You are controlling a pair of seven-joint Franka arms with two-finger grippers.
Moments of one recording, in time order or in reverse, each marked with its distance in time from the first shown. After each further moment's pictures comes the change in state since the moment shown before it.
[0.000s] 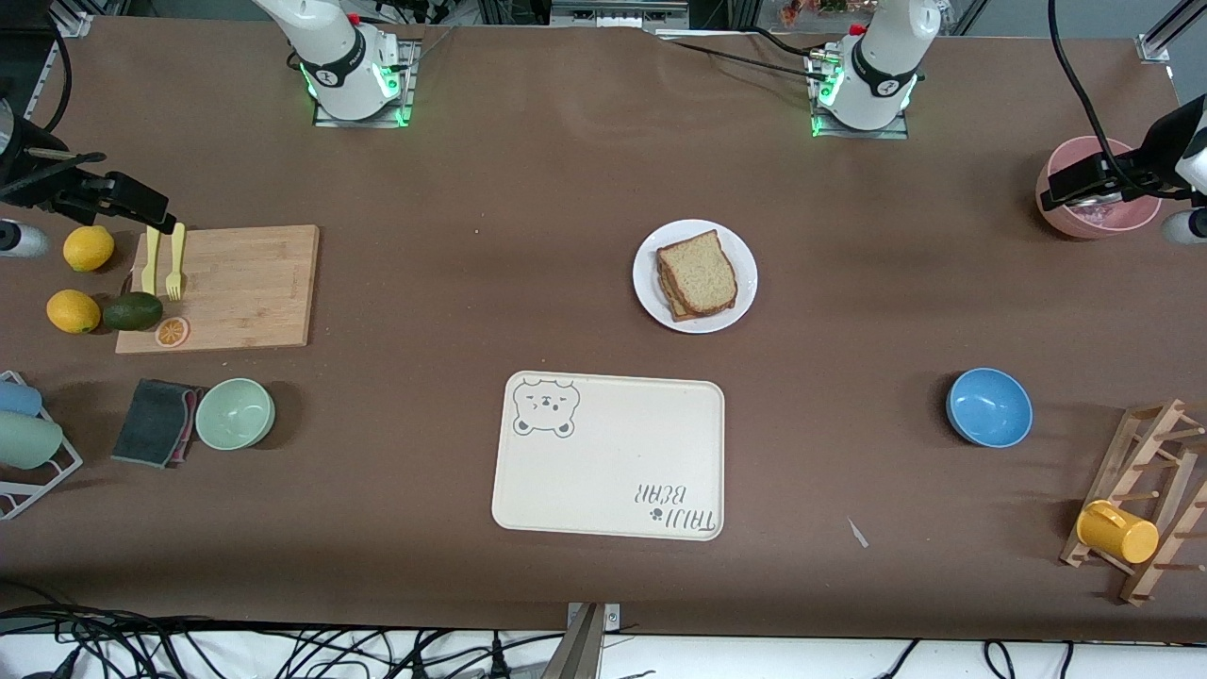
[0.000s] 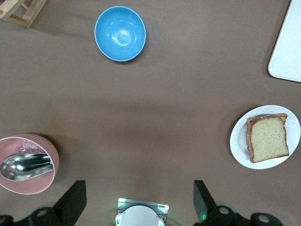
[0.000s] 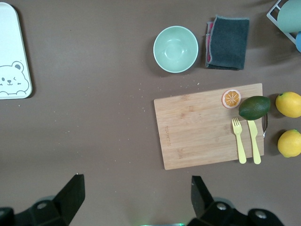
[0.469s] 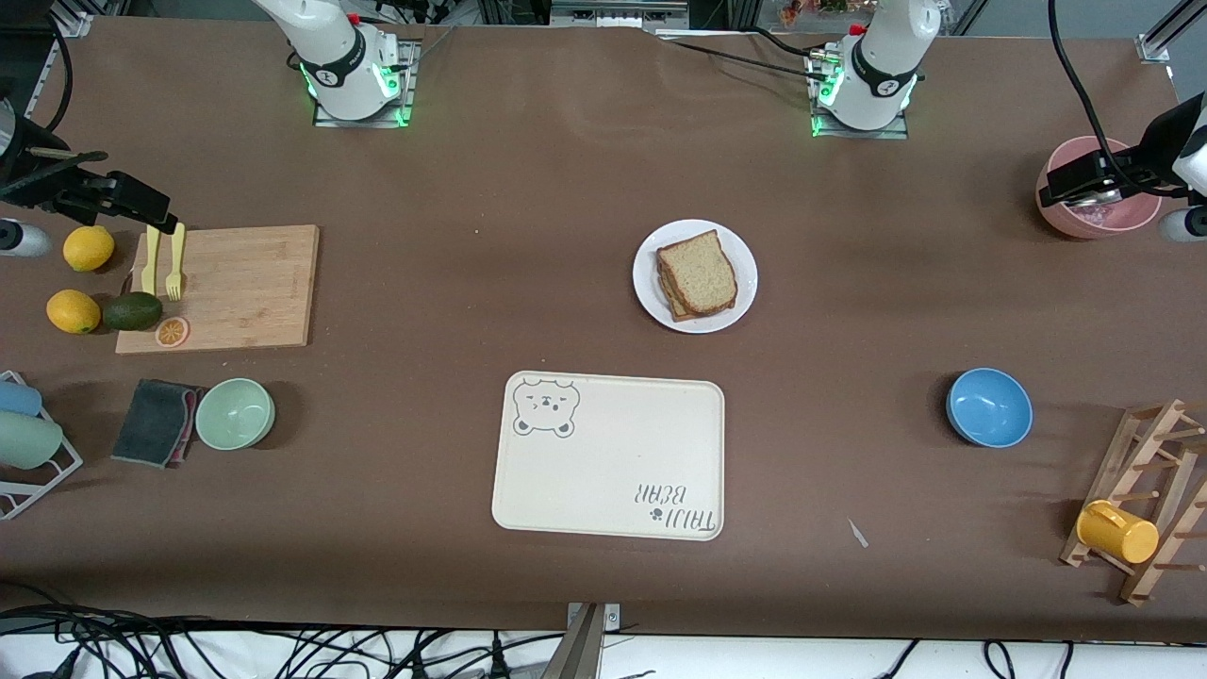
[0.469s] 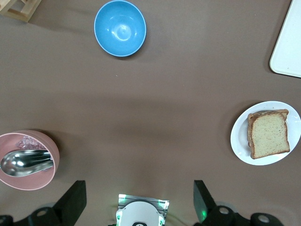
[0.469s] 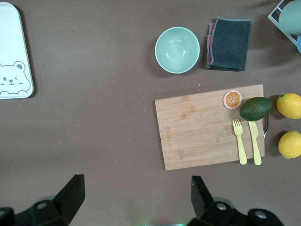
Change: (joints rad) left arm 0.000 0.000 0.000 0.000 0.000 -0.016 0.000; right arm 0.013 0.000 0.000 0.002 0.000 0.002 0.002
